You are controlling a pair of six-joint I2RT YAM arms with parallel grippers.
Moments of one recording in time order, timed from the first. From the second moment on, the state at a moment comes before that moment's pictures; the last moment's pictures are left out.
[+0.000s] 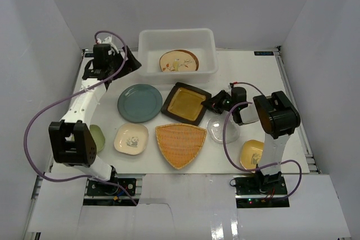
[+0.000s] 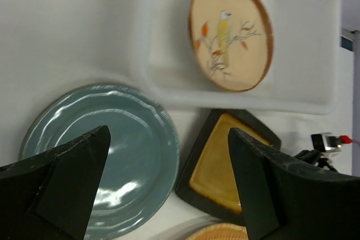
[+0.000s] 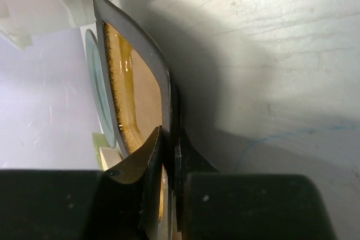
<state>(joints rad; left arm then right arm) -0.07 1.58 1.38 -0.32 0.19 -0.47 0.29 1.95 0.70 0.76 -0.51 1.06</state>
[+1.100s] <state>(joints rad) 0.26 1.68 0.90 -0.21 0.39 -0.62 0.27 1.34 0.71 0.60 -0.56 1.05</state>
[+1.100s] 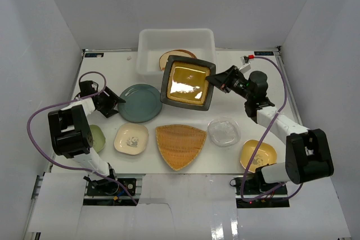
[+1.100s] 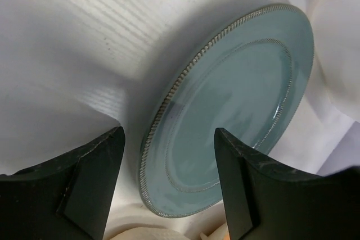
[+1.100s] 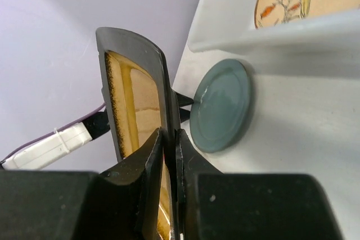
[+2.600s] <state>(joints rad) 0.26 1.74 0.87 -0.07 0.47 -0.70 0.33 2.42 1.92 0.17 -0.38 0.85</state>
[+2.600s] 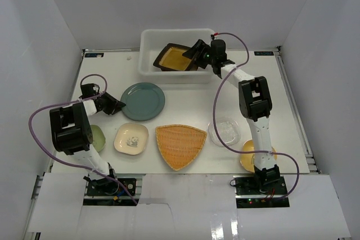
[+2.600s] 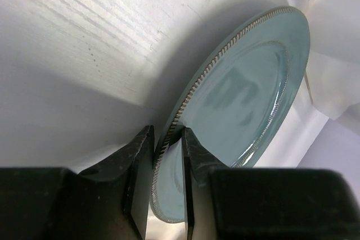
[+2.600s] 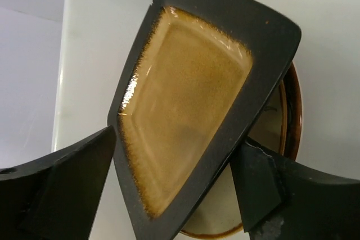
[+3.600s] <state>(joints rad) 0.26 1.16 0.42 0.33 0.45 -0.96 0.30 1.71 1.23 0.42 -0.70 0.84</state>
